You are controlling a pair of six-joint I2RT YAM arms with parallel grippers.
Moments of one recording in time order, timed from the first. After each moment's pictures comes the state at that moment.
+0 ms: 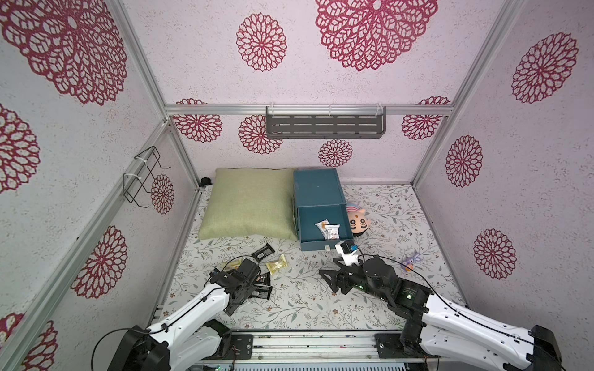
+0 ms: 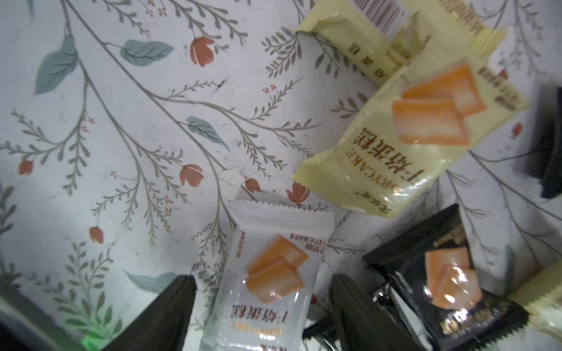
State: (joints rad) left arm -0.50 1.06 0.47 -0.87 -0.30 -1.37; right arm 1.01 0.85 0.58 -0.14 0.06 0.37
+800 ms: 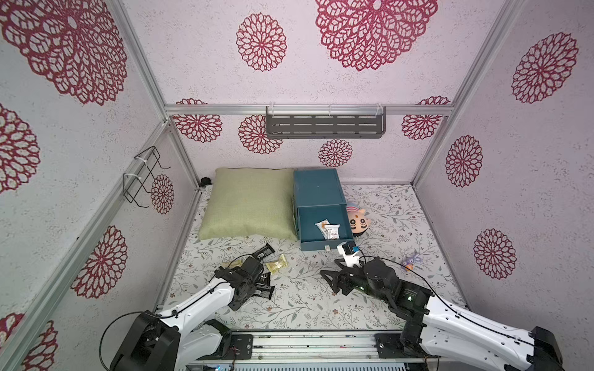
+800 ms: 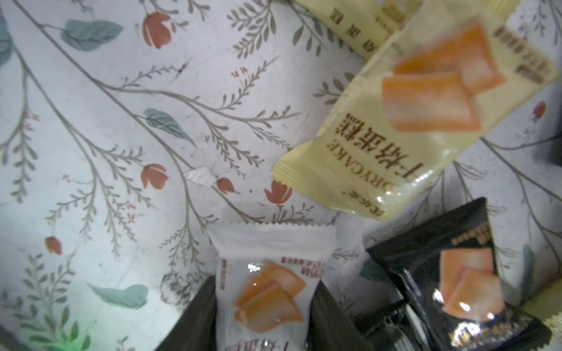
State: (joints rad) left arm -0.50 1.13 0.48 -0.80 -0.27 -1.35; right arm 1.01 0.83 0.54 -0.13 0.08 0.39
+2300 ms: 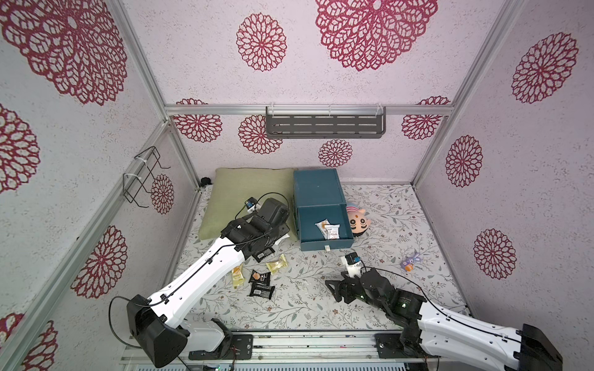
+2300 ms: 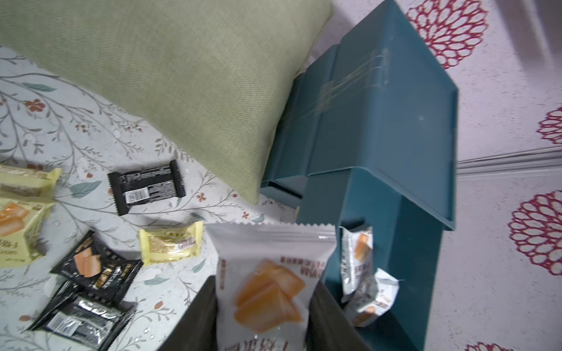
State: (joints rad) left arm -0.69 1.37 1.40 -0.89 -0.32 -1.14; right arm 1.01 0.83 0.35 -0.06 0.13 0.50
